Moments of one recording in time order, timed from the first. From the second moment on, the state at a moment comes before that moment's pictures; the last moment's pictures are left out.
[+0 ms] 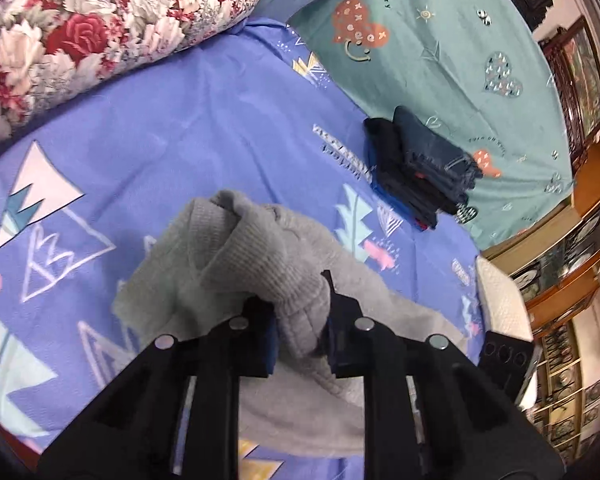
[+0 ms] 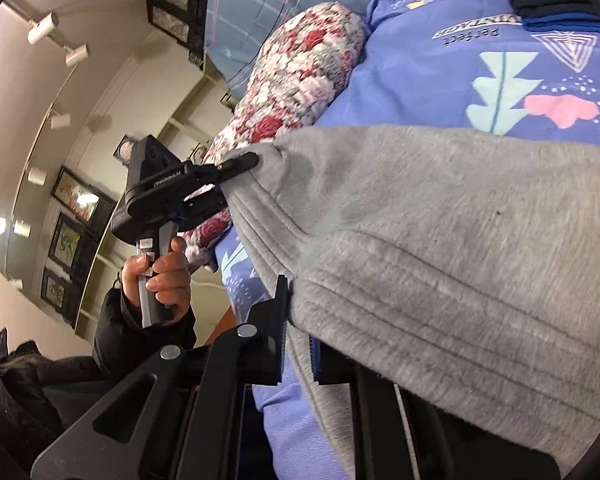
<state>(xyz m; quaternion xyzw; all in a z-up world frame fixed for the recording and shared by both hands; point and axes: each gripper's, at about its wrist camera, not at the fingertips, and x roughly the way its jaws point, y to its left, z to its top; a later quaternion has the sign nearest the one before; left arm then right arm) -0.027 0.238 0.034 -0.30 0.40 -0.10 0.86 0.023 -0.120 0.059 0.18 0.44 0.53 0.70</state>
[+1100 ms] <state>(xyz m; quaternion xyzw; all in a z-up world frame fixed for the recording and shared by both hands) -0.033 0.248 -0.027 -0.21 0.45 -0.03 0.87 -0.040 -0.052 0.043 0.03 0.46 0.57 0.68</state>
